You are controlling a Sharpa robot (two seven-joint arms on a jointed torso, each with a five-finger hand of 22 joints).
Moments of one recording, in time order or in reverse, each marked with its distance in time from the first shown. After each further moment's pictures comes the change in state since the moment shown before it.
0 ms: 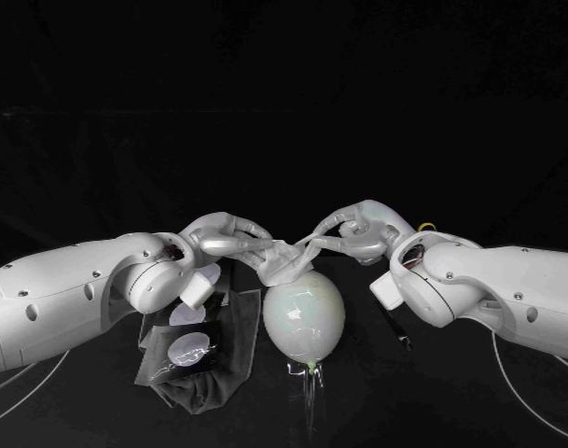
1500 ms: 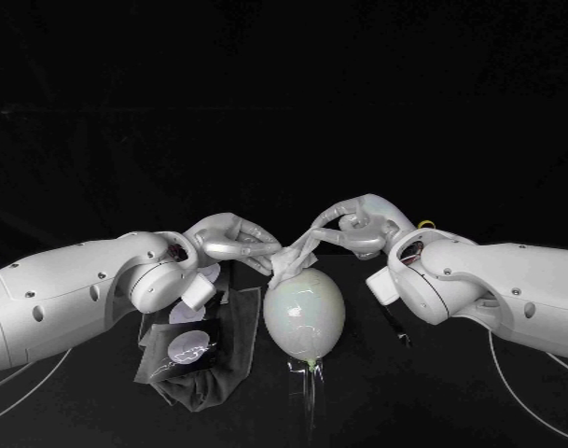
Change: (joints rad) left arm -0.003 0.017 -0.003 -0.011 -0.058 0.039 0.021; left_hand 0.041 -0.056 -0.178 0.124 0.000 0.158 -0.015 -0.186 -0.232 -0.116 0.016 0.010 0.002 -0.160 0.036 -0.018 0.046 -0.001 -0.013 0.077 -0.215 -0.100; right arm 0.000 0.005 0.001 0.006 0.041 -0.045 0.034; right_hand -0.006 -0.006 0.023 -0.007 0.002 -0.006 -0.004 0.012 0.004 -0.001 -0.001 0.000 0.000 0.000 0.000 0.003 0.000 0.000 0.002 -0.002 -0.003 0.000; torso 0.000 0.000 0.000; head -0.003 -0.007
